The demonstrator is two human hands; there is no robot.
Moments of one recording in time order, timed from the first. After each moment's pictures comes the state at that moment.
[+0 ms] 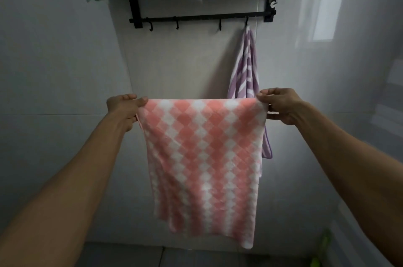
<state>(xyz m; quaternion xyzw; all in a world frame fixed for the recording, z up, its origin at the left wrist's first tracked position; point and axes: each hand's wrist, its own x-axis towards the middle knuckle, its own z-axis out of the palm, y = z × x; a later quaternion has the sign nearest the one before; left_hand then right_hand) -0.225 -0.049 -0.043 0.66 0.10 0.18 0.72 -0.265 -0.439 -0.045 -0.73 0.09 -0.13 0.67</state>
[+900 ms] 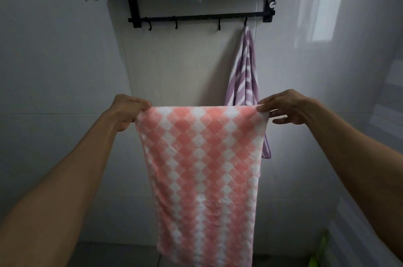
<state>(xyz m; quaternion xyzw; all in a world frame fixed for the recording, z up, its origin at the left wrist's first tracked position) -0.223 -0.041 -0.042 0.79 0.03 0.11 0.60 -0.279 -0.455 -0.033 -0.81 0.12 -0.03 0.57</state>
